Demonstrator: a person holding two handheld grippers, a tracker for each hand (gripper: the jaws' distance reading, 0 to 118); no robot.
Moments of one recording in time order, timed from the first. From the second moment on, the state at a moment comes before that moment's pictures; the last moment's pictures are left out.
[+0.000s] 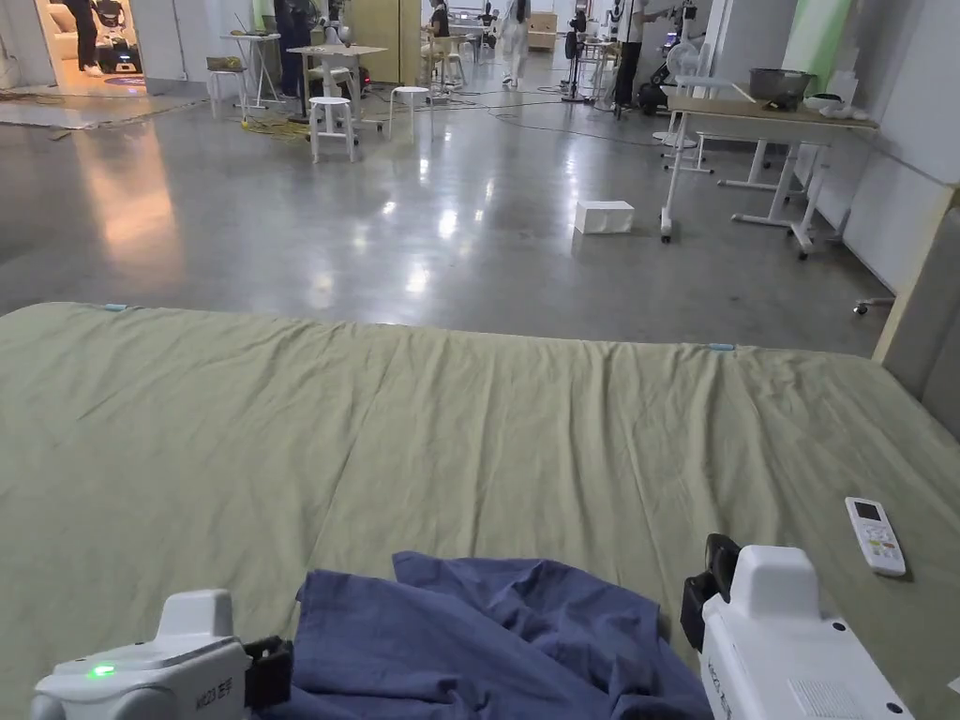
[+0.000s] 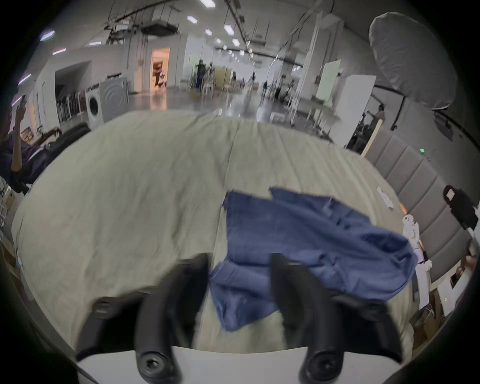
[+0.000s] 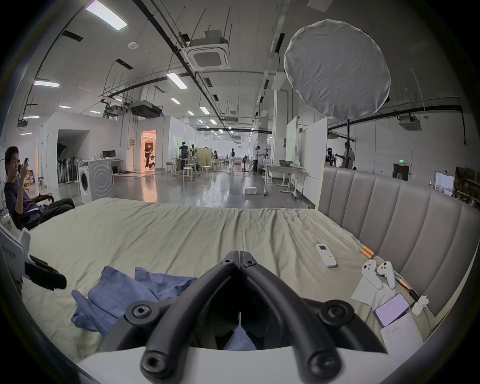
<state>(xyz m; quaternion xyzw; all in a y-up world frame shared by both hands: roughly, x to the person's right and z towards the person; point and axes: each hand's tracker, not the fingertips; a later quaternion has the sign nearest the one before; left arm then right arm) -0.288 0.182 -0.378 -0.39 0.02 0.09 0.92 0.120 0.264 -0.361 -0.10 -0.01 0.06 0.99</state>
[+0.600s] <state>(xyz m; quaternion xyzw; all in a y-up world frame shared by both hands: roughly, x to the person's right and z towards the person) -0.250 0.102 -0.389 -0.49 0.05 0.01 0.87 0.130 0.237 -0.354 -0.14 -0.02 0.06 0.99</state>
